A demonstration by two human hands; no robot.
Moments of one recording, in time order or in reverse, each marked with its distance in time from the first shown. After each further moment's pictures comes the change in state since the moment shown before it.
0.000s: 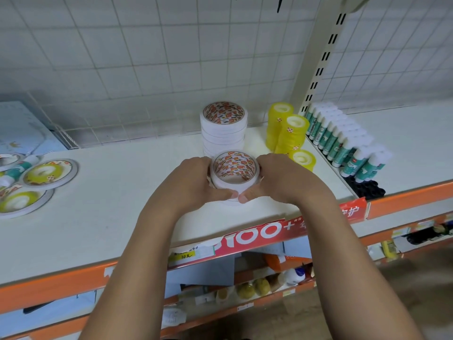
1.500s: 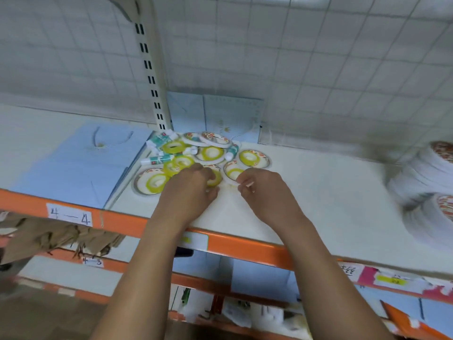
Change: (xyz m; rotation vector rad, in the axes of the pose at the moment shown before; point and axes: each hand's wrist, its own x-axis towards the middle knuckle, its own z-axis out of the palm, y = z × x) left_hand -0.215 -0.255 -0.177 0.307 0.374 -0.372; right_hand 0.033 -0.330 0.211 0.089 0.093 -0.345
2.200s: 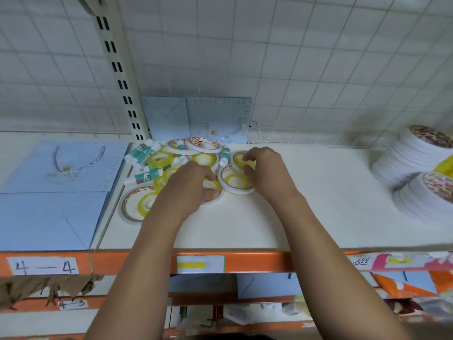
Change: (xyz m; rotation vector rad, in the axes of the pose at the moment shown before) left_hand 0.059 -0.035 0.003 -0.153 -0.181 0.136; right_hand 0.063 -0.004 0.009 -0.169 0.182 0.180
